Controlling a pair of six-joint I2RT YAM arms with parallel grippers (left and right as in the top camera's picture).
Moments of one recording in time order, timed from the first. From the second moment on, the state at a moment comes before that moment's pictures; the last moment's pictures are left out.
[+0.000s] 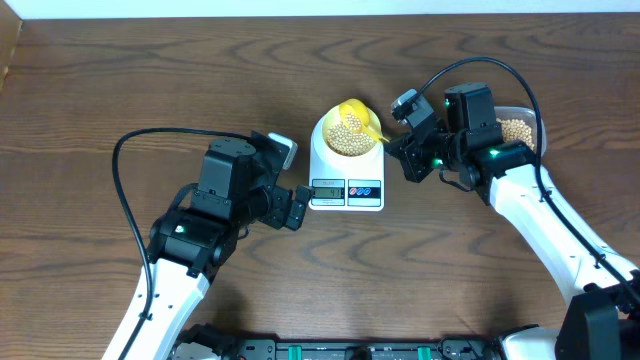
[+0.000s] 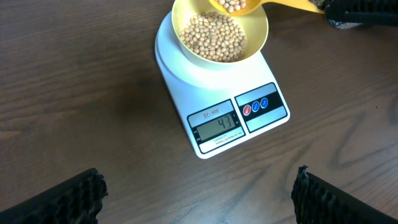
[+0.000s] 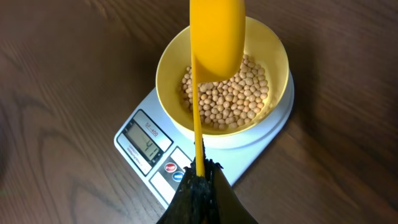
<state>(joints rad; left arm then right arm) -0.34 1.07 0.91 -0.68 0.20 0.02 0.30 1.54 1.06 -0.40 -0.51 -0.19</state>
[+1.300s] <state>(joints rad) -0.34 1.07 0.91 -0.68 0.20 0.02 0.30 1.54 1.06 -0.40 -0.43 -0.29</state>
